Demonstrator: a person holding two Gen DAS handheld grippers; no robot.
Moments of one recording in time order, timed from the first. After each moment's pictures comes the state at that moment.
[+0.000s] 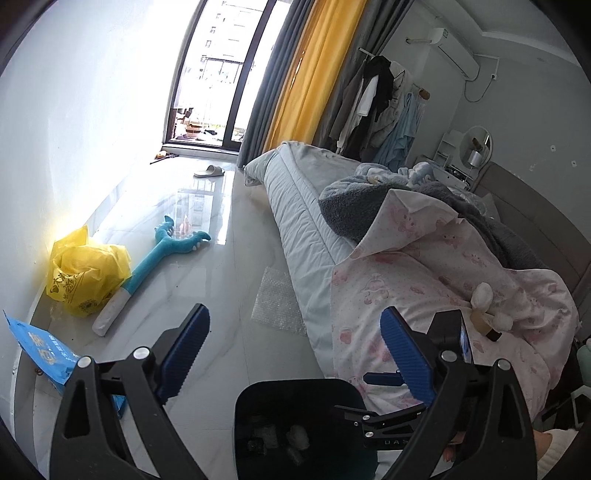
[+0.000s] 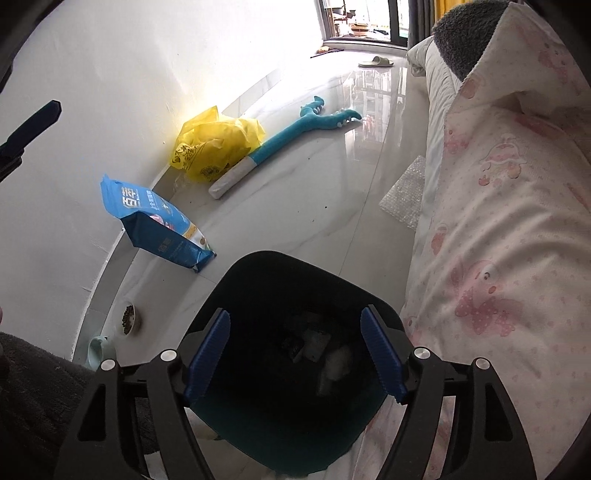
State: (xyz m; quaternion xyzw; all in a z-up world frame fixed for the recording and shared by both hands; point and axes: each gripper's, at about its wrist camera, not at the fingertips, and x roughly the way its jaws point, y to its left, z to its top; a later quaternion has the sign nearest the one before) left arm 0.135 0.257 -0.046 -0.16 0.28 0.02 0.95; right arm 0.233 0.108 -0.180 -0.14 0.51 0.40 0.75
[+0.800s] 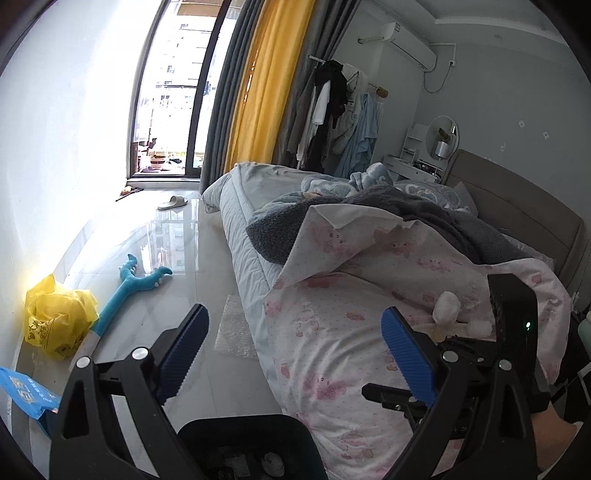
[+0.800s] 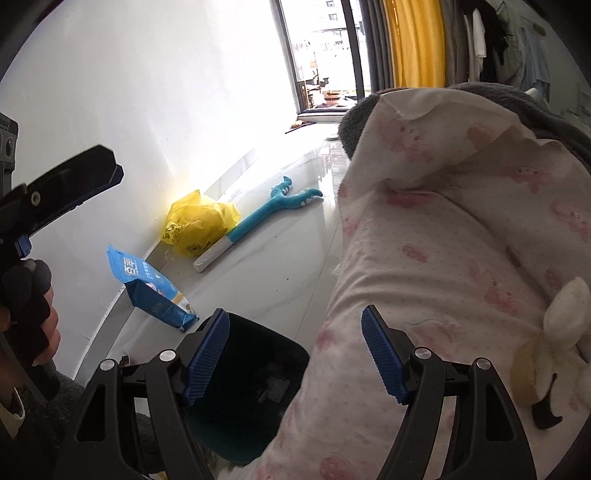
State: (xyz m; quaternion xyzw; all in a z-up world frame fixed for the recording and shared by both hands) left arm 0.184 0.158 -0.017 -0.10 0.25 -0.03 0.96; right arm 0.261 -0.015 -0.088 -0.08 0.39 0.39 0.83
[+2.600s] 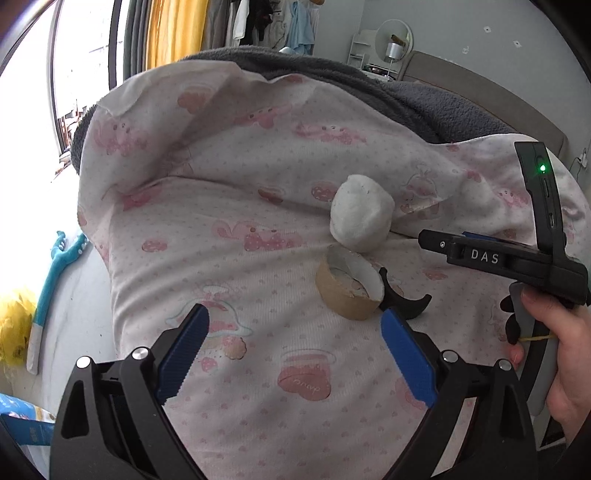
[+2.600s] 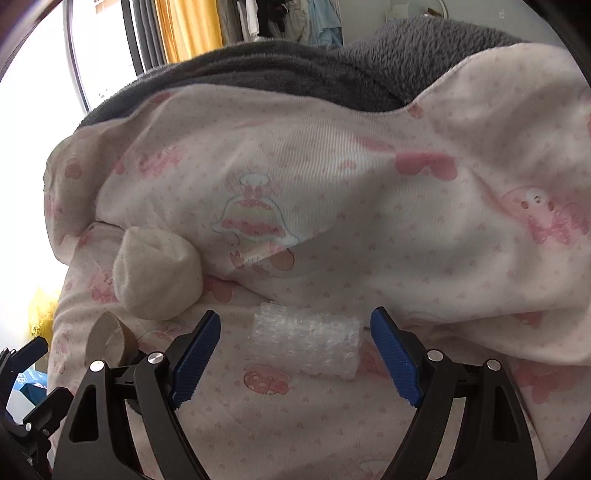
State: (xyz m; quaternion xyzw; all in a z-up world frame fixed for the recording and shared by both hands) left arm 0.282 -0.056 -0.107 -0.04 0.39 -0.12 0.91; right arm 0.359 -0.273 -0.129 0.03 0.42 0.06 0.90
